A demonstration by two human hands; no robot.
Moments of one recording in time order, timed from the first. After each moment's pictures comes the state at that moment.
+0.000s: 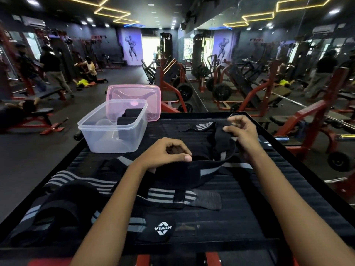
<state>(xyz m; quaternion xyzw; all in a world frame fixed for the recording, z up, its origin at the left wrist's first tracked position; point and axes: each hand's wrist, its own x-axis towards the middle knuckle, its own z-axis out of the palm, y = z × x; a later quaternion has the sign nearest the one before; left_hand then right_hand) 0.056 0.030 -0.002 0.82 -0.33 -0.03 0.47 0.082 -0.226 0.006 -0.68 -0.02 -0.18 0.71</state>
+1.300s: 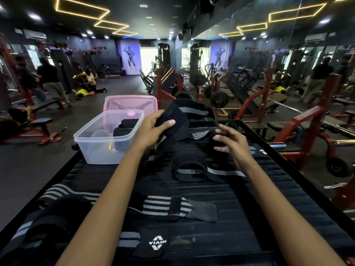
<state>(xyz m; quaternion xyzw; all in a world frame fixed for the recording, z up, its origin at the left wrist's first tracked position) 0.111 0.026 0.040 0.75 -0.24 0.16 0.60 0.089 -0.229 -0.006 -0.66 -0.06 -0.13 0.74</state>
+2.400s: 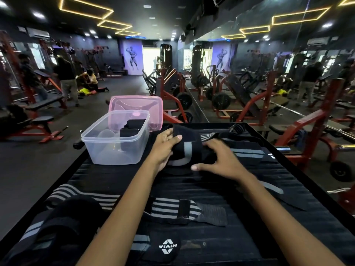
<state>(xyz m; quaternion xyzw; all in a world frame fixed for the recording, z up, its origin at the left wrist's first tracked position) 0.108 0.013 -0.002 0.63 -0.12 0.00 0.77 0.075 -0.190 -0.015 -0.93 -0.19 -0.14 0.29</state>
